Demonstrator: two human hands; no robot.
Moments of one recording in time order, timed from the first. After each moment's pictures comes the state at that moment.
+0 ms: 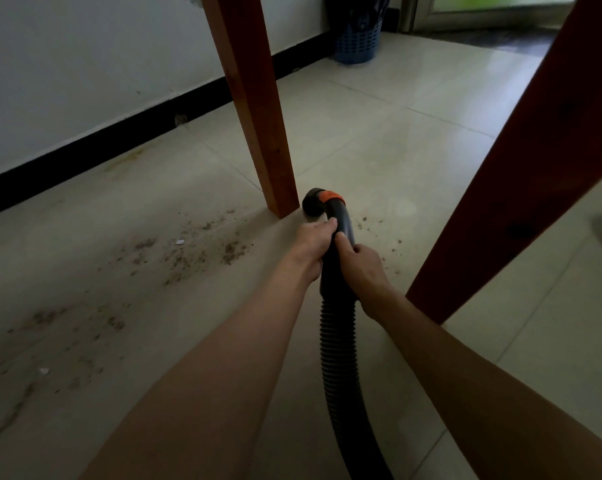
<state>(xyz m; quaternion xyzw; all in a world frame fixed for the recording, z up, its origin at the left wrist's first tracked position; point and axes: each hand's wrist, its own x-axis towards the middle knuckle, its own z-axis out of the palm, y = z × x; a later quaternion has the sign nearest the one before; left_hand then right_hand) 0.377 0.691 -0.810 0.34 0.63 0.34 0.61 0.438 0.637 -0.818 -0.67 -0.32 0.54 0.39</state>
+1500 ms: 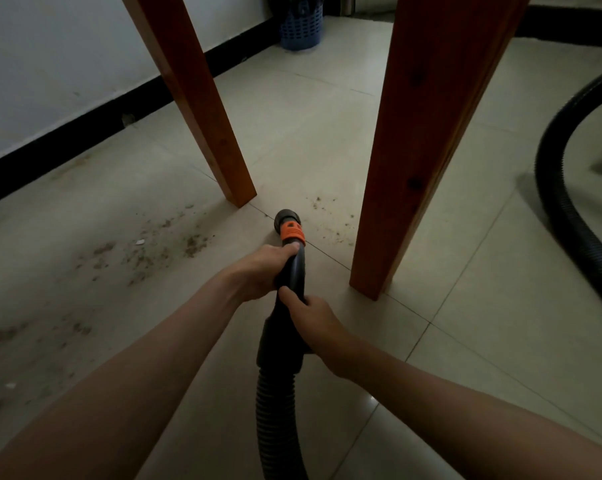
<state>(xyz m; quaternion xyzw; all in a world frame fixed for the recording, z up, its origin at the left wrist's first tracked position) 0.364 0.635 -0.810 0.43 0.65 0.11 0.62 0.435 0.531 -0.833 -0.58 -0.31 0.68 0.33</state>
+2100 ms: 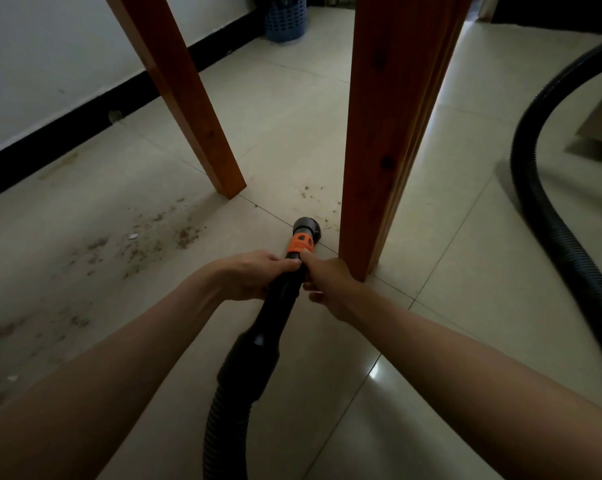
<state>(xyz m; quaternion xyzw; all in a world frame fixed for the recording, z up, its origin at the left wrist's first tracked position) 0.355 0.598 -0.791 0.53 0.59 -0.07 0.60 0.464 0.551 -0.838 -0.64 -0.22 0.63 0.38</state>
